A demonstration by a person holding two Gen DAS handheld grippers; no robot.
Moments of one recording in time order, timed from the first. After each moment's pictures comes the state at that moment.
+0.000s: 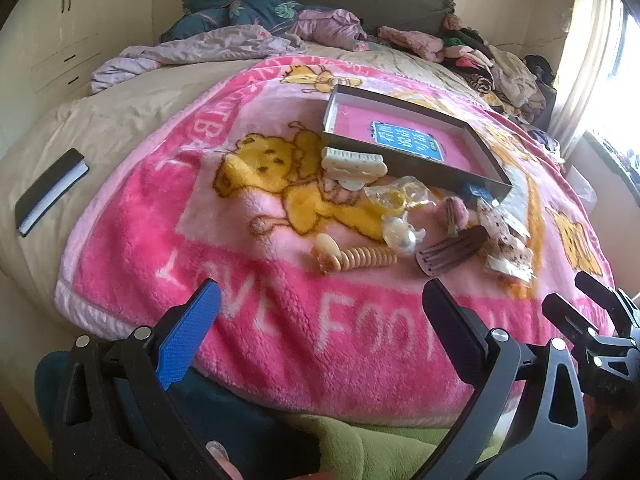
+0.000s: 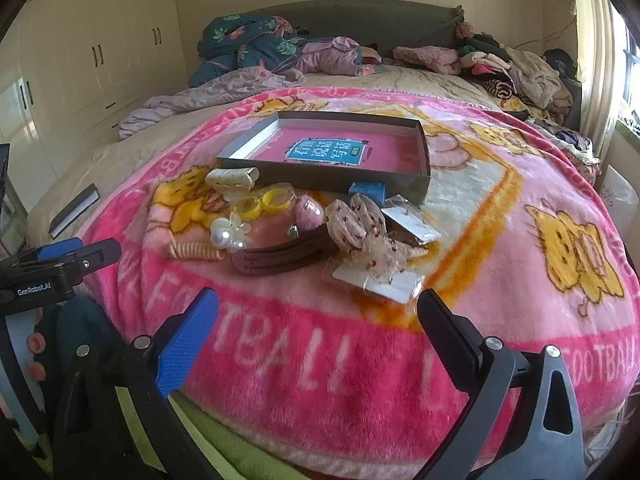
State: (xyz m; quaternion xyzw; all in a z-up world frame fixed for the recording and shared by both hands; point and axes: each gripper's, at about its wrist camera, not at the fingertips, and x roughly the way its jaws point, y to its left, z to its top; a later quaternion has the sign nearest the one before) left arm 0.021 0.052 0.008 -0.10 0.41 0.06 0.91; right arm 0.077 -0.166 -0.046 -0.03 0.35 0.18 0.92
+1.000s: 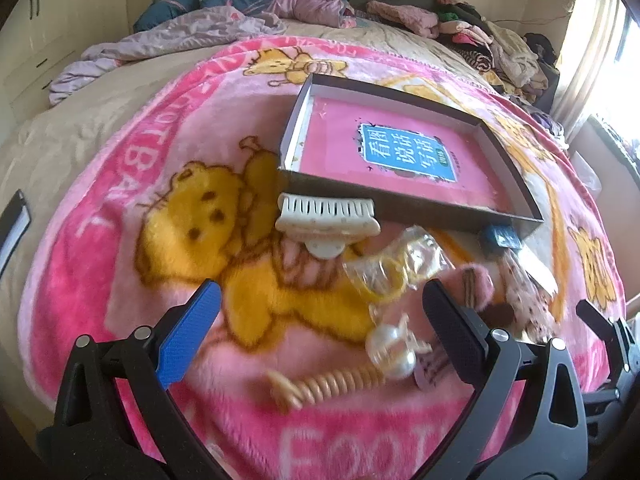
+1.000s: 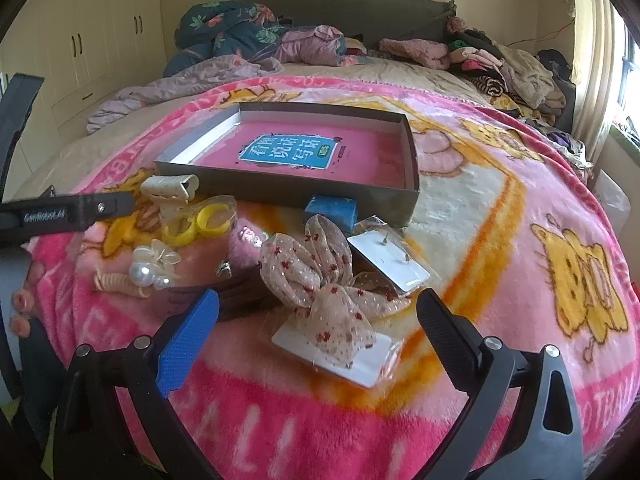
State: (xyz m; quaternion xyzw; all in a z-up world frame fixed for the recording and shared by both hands) left arm 0.147 0.047 -0.012 -0.09 0.45 0.04 0.89; right arm 0.158 -0.168 -0.074 -0.06 0.36 0.15 0.92
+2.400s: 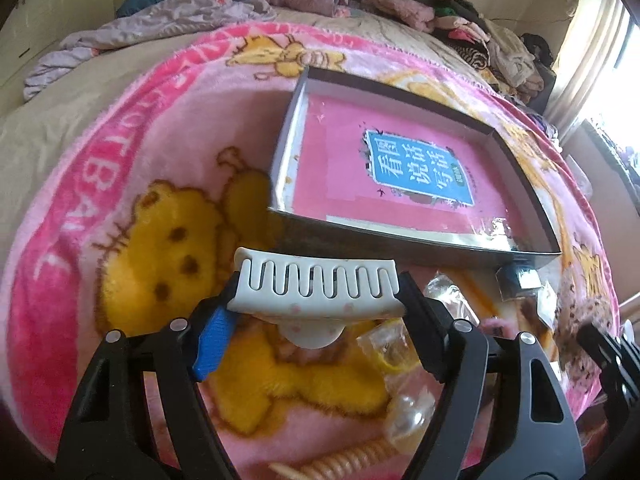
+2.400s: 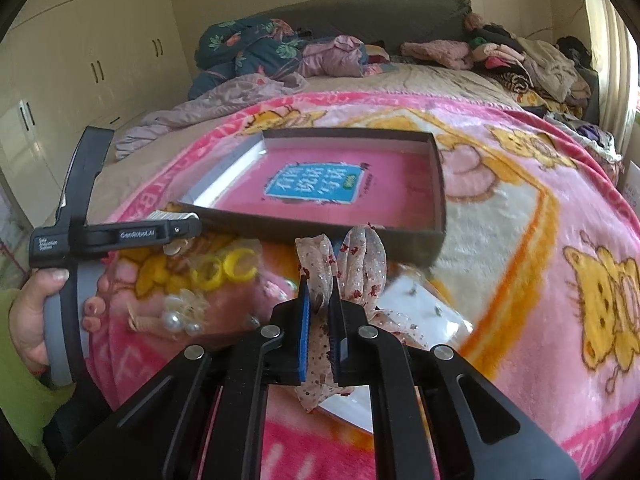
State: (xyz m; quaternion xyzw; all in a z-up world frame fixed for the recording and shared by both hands) left arm 0.196 0.067 -0.027 -0.11 0.46 0.01 0.88; right arm 0.180 -0.172 -0.047 -0.01 0.35 0.22 0.91
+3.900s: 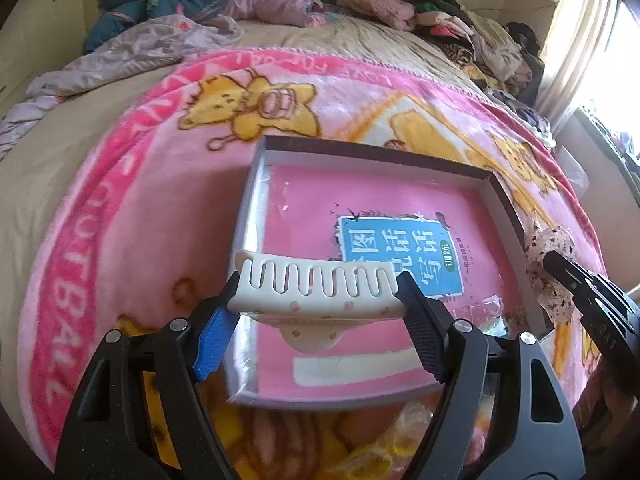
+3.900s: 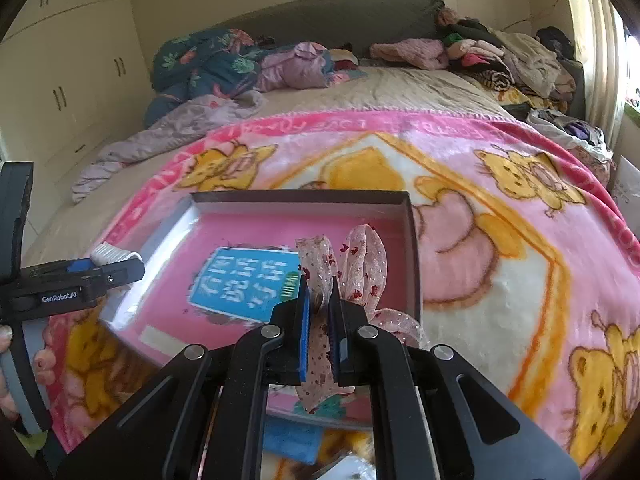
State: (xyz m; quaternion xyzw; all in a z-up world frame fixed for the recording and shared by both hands) left arm 0.302 0.051 0.000 -0.07 0.46 -0.03 0.88; right arm 0.331 -0.179 -0.037 0.02 0.36 0.16 0.92
